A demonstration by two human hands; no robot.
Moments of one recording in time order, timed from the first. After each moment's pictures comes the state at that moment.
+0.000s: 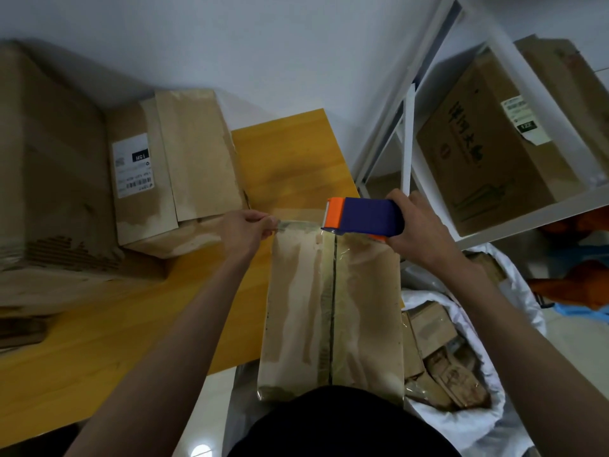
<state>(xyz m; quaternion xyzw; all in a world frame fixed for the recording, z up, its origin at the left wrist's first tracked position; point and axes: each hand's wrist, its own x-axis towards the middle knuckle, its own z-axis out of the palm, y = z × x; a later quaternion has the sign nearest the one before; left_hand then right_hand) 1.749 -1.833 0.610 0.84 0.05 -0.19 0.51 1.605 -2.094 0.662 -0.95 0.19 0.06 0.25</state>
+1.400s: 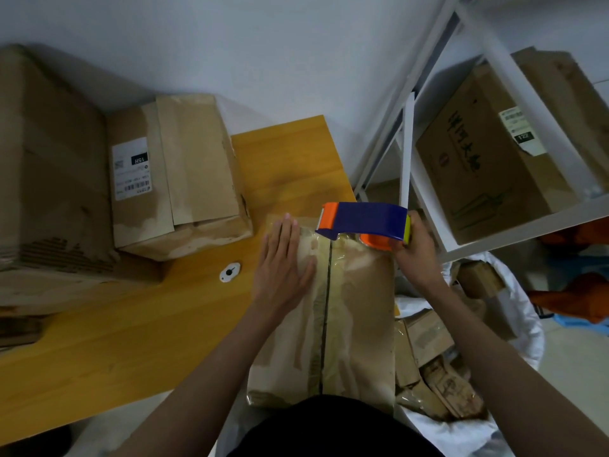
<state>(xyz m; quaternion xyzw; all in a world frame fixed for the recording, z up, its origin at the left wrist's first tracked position) 1.672 -1.853 0.564 0.94 -0.31 -0.08 0.10 1.580 -2.095 0.619 -0.81 0.26 -0.09 0.51</state>
